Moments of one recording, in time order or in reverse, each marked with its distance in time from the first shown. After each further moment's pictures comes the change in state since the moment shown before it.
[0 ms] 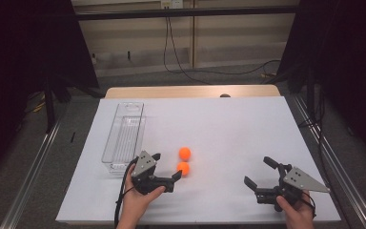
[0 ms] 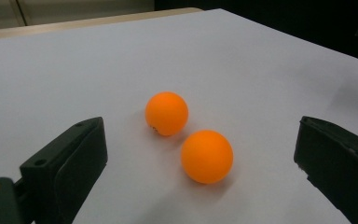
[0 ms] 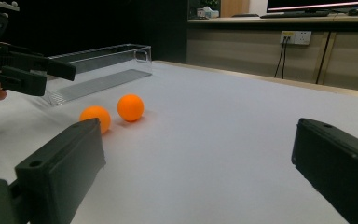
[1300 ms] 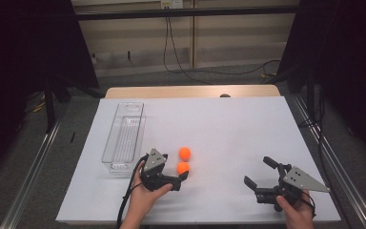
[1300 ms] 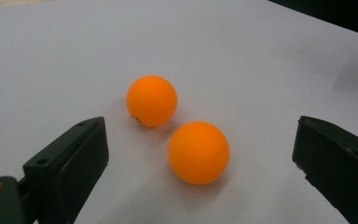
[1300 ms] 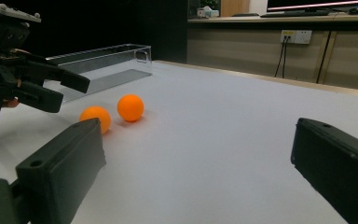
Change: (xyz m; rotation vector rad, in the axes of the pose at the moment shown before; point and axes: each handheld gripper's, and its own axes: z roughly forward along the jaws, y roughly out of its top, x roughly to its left) left arm -0.003 0.000 0.023 0.096 -0.033 0.005; right arm 0.000 0.000 0.001 -0.001 0.000 0.006
